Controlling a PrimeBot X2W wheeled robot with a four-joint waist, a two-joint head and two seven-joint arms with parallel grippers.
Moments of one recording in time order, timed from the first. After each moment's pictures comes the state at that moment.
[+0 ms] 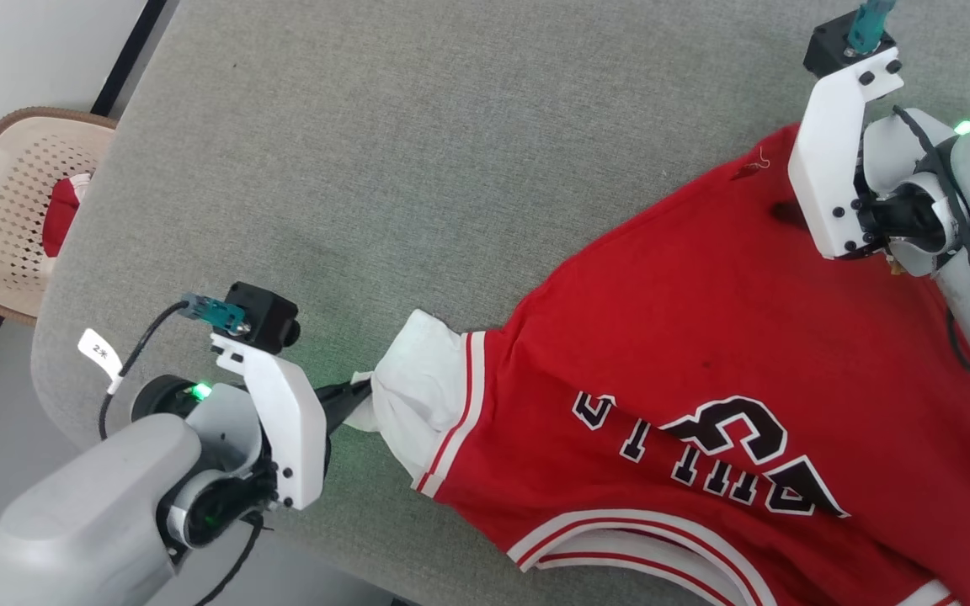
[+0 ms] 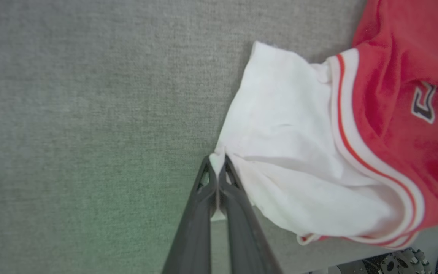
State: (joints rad) left arm -0.72 0.70 -1.10 0.25 -1.24 0.03 0.25; right arm -1.02 -0.40 0.55 0.63 0.58 0.13 1.03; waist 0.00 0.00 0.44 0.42
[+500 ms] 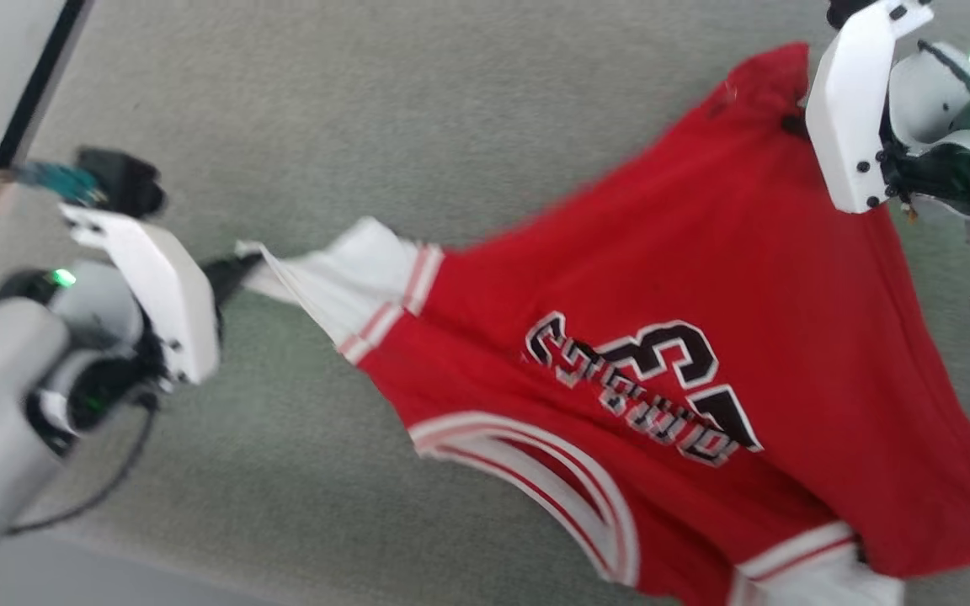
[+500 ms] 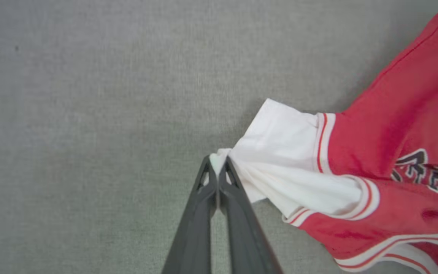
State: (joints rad) left arm -0.85 0.80 -0.99 0.26 -1.29 0.07 0.31; right arm -1.10 -0.48 0.63 0.51 0.73 0.13 0.93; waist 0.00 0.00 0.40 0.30
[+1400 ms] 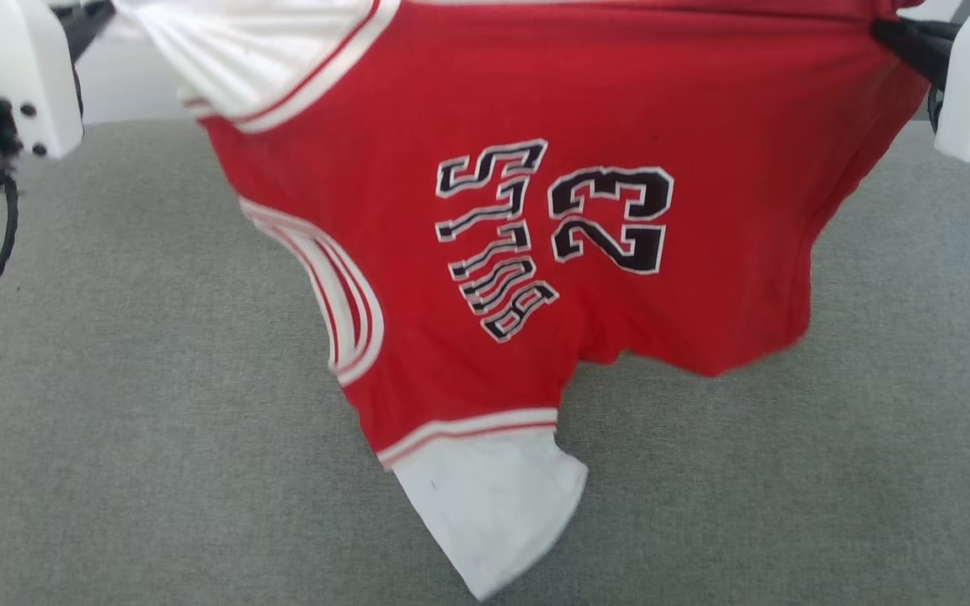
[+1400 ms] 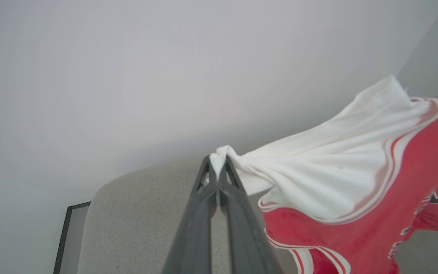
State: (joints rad) left arm -1.25 0.86 -0.94 0.38 -1.16 0.08 0.49; right arm -0.98 -0.49 0.25 0.34 0.68 0.13 0.83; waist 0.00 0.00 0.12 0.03
